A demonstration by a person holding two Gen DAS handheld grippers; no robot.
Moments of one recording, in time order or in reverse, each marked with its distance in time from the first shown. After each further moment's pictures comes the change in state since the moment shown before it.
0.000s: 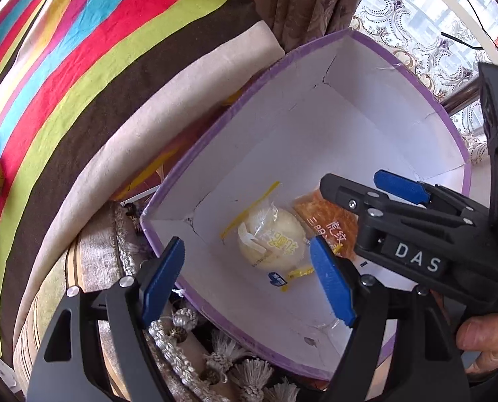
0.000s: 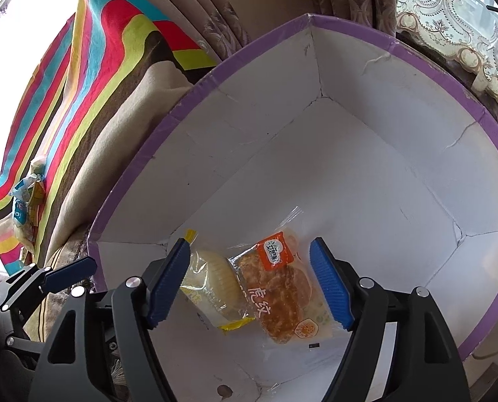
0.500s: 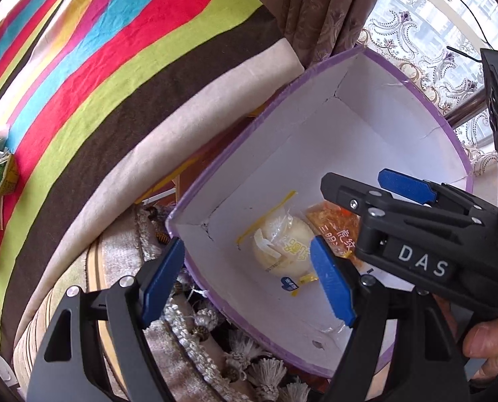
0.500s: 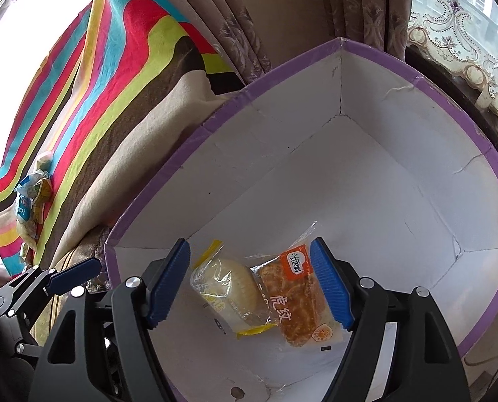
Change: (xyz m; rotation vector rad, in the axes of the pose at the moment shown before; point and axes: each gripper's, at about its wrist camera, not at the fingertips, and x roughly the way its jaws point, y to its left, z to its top) left arm -0.016 0.017 -0.003 -0.028 -0.047 0.021; right arm -0.005 0.032 0.007 -0.041 -0.012 -0.014
